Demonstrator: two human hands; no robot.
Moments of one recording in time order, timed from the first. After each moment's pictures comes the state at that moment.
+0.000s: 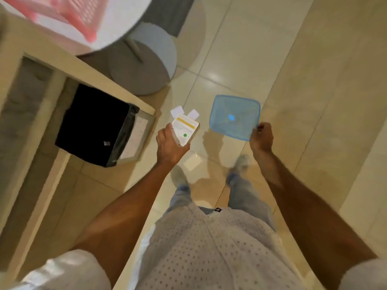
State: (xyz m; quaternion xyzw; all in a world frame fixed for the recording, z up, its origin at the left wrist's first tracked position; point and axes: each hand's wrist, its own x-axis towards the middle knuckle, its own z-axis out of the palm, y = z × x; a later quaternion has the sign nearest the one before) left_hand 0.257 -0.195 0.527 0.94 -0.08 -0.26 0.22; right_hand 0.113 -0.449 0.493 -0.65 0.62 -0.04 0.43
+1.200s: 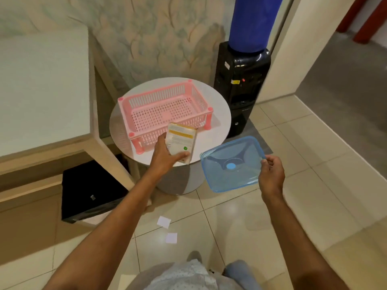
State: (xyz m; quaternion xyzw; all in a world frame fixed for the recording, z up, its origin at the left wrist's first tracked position) left_hand 0.591 -0.414 0.723 0.82 0.12 0.03 0.56; right_hand 0.592 -0.748 0.691 -0.79 0.20 -0.14 0.56
